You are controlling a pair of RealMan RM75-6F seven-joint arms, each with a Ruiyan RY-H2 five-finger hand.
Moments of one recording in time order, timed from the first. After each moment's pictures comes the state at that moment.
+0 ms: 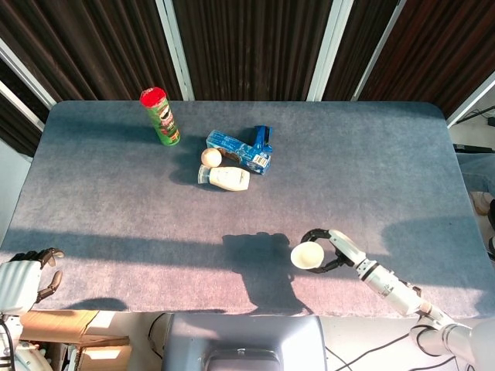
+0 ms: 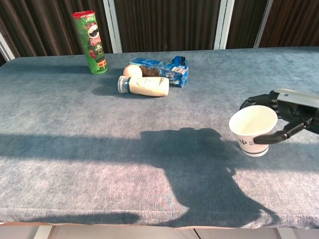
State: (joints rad) left arm -0.11 -1.13 -0.04 -1.59 1.47 1.45 0.14; right arm 0.58 -1.57 -0.14 -0.92 -1.76 1.20 1.24
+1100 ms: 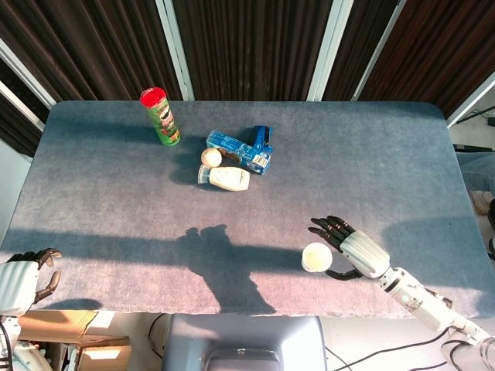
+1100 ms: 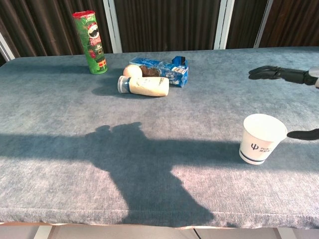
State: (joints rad) left arm -0.11 -1.12 -0.04 -1.60 1.47 1.45 0.14; right arm 0.52 -1.33 -0.15 -1.23 -1.79 1.38 0.45
